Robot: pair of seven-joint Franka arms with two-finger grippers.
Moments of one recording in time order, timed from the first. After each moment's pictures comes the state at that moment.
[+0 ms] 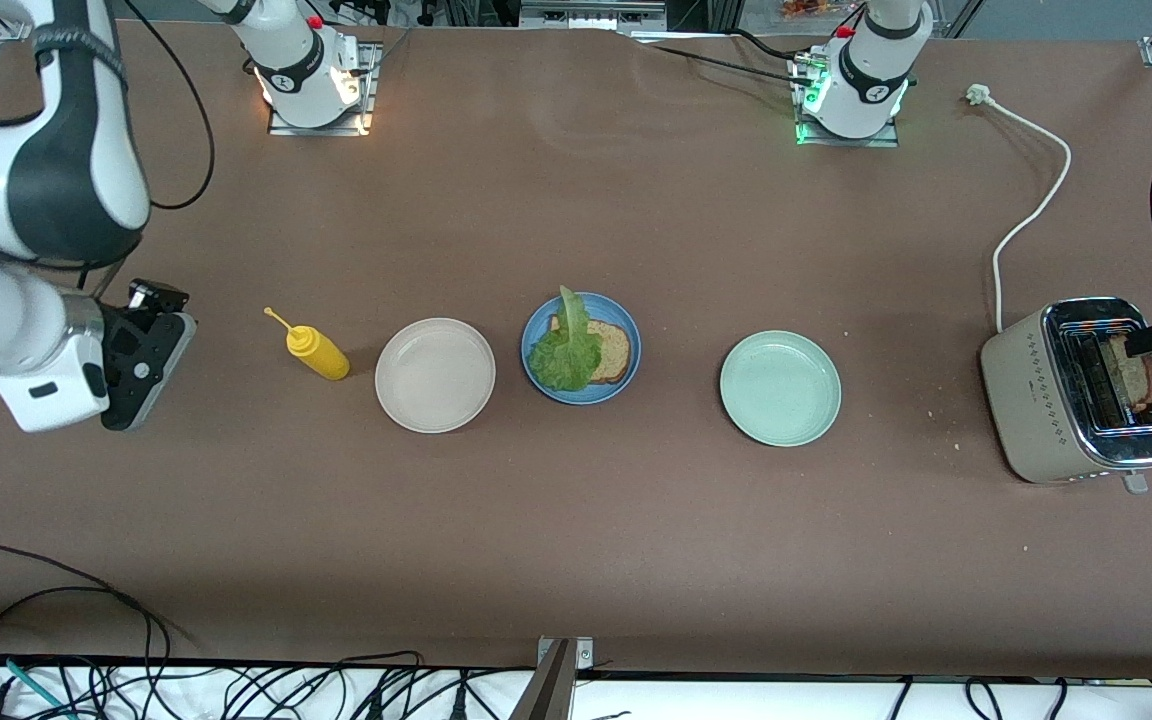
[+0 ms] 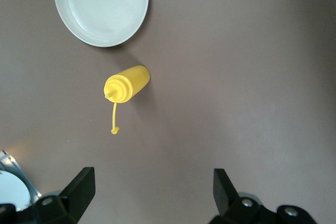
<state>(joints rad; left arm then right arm) 0.29 0.37 -0.05 -1.45 0.21 1.67 0.12 0.18 0.42 -0.08 -1.30 -0.04 1.53 -0.96</state>
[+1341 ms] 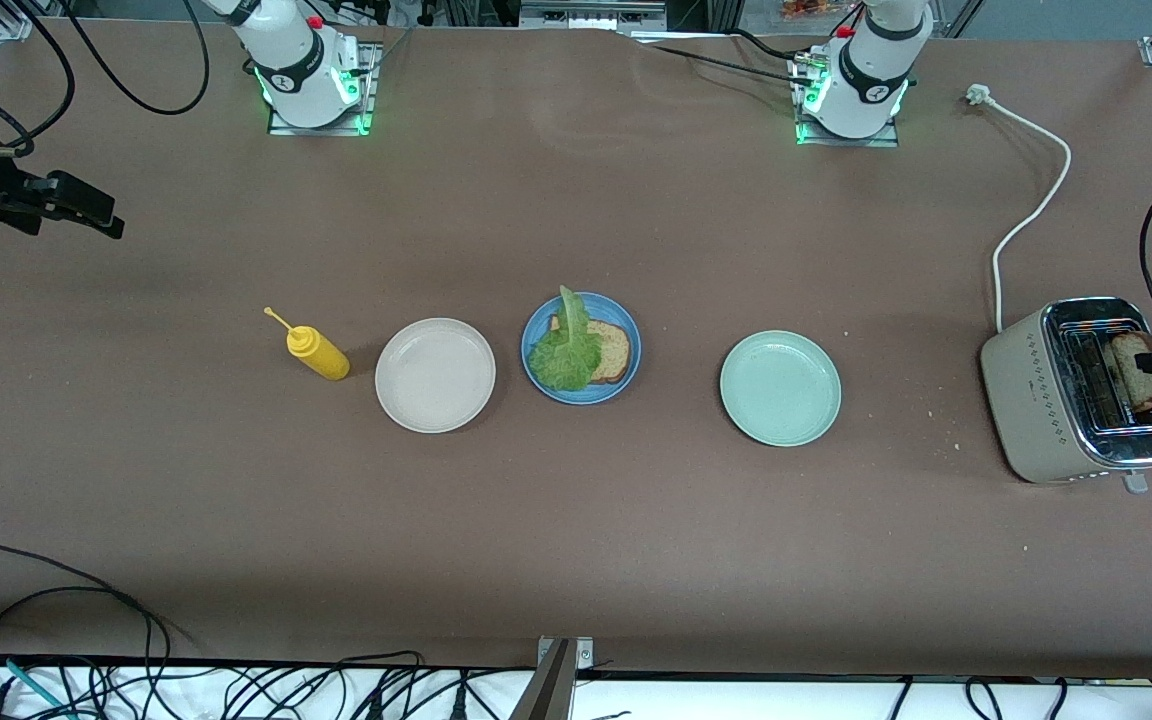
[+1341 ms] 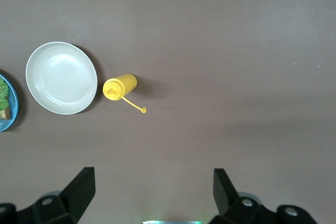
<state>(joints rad) 0.40 0.52 -0.05 -1.44 0.22 1.73 0.12 0.06 -0.02 -0.07 -1.64 0.03 1.55 0.03</state>
